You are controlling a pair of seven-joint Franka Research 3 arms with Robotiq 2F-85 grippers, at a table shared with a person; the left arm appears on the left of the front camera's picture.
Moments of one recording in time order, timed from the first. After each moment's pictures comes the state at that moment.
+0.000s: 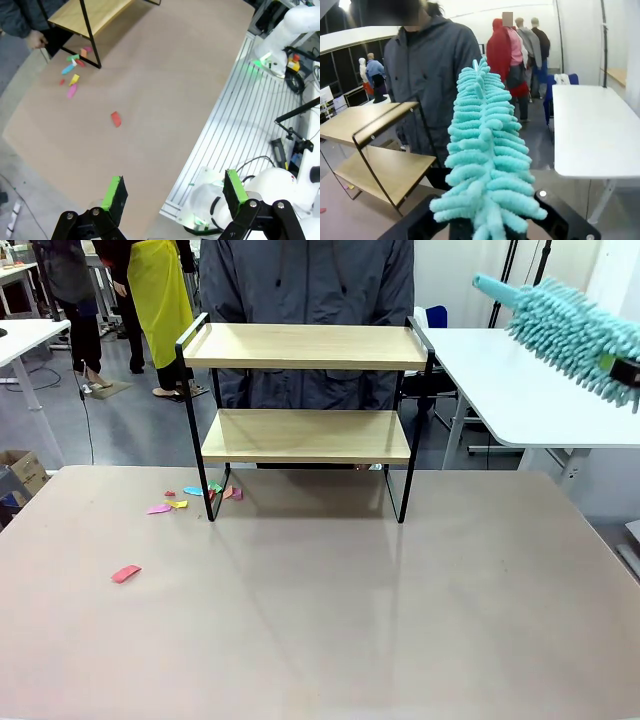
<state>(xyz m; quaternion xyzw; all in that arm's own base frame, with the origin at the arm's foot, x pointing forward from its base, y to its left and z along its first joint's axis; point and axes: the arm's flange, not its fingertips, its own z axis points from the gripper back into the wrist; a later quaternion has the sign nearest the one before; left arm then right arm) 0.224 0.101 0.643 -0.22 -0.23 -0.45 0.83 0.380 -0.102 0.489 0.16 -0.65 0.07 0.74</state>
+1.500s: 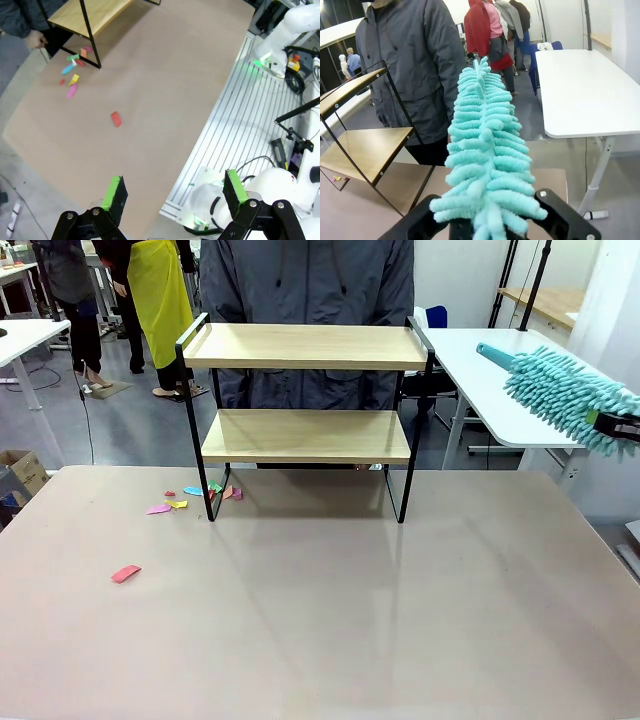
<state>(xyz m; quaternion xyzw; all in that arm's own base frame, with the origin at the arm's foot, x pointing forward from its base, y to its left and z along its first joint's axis) 0.224 0.101 0.643 -0.22 -0.23 -0.45 0.83 0.384 -0.109 0.426 0.15 -0.61 0.02 0.78</state>
